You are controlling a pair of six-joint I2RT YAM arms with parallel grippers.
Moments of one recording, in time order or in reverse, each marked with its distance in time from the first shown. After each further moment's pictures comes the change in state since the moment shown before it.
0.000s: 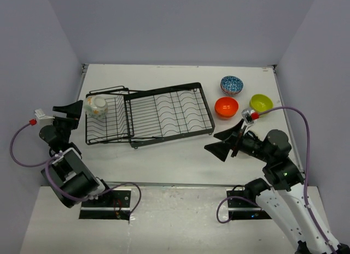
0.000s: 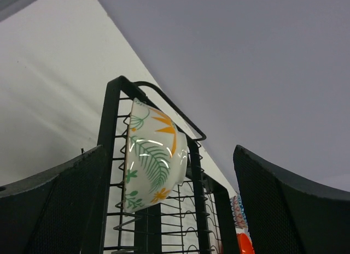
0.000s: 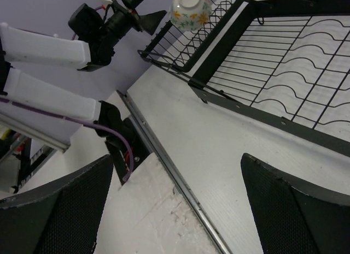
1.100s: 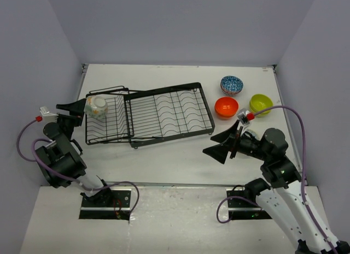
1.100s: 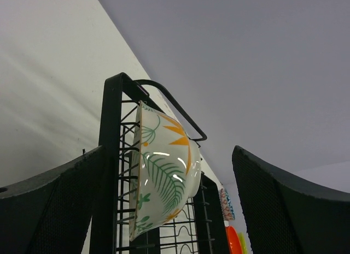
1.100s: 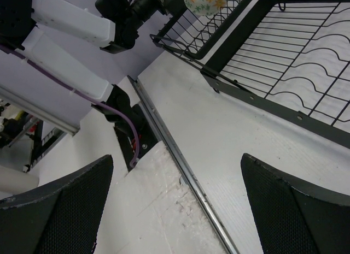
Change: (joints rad) left arm -0.048 0.273 0.038 0.220 0.037 -0.094; right arm 0.000 0.021 -0.028 0.035 -0.098 -0.012
